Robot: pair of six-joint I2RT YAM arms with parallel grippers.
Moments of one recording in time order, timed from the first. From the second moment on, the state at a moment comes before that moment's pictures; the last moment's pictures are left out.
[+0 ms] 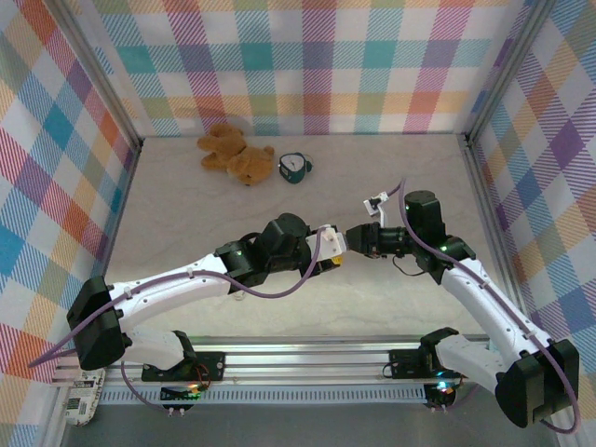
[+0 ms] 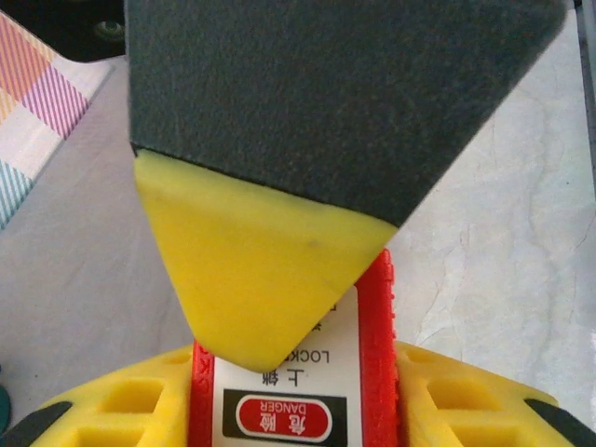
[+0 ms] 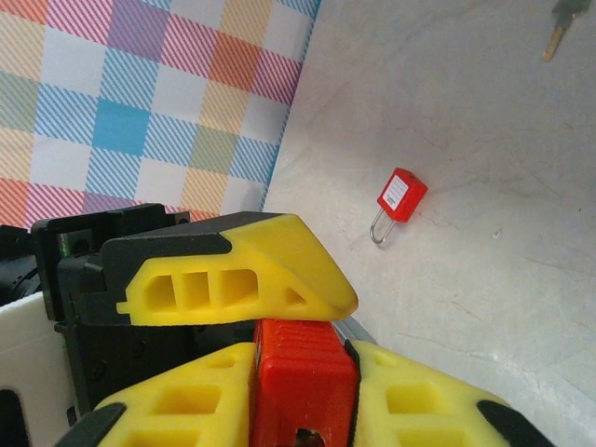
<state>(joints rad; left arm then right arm) -1.01 1.35 1.03 -0.19 0.06 0.40 0.38 1.02 0.79 -0.35 -0.93 0.69</state>
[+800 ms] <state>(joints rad) -1.01 0.95 0.87 -0.26 -0.12 0.31 0.38 1.18 0.62 -0.12 -0.69 0.81</state>
